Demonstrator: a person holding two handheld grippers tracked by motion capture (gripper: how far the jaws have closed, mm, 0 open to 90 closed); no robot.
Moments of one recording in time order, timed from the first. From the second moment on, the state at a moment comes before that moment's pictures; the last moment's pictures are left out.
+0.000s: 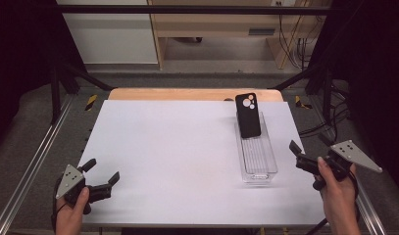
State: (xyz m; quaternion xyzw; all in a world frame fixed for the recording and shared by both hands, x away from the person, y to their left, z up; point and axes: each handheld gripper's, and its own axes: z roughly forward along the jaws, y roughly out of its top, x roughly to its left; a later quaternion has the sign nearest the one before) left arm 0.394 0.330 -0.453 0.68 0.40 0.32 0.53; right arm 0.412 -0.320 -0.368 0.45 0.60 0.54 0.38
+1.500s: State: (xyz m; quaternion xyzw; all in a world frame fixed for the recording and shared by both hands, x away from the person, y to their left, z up) left arm 0.386 0.327 -0.451 0.68 0.39 0.31 0.54; right arm 0.386 -0.296 -0.429 0.43 0.61 0.57 0.35
